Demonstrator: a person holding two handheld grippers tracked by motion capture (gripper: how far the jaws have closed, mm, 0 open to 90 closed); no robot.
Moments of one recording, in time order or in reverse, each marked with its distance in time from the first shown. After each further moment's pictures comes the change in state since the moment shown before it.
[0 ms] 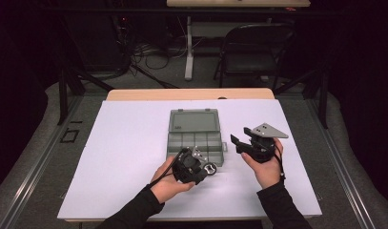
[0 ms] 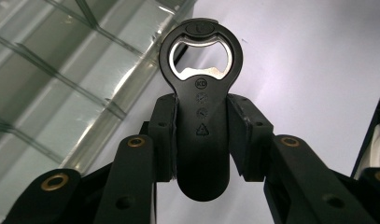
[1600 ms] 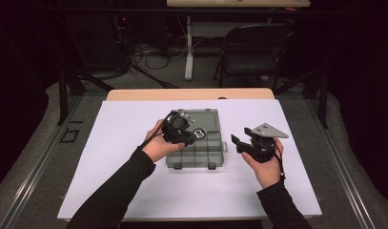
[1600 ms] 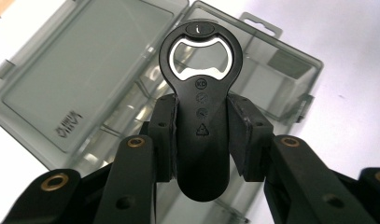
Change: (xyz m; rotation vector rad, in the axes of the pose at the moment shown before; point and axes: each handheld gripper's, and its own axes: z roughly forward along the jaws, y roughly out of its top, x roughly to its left) left arm 0.094 0.048 -0.029 -0.032 0.069 0.037; right arm -0.003 -0.003 0.003 0.002 -0.007 0.006
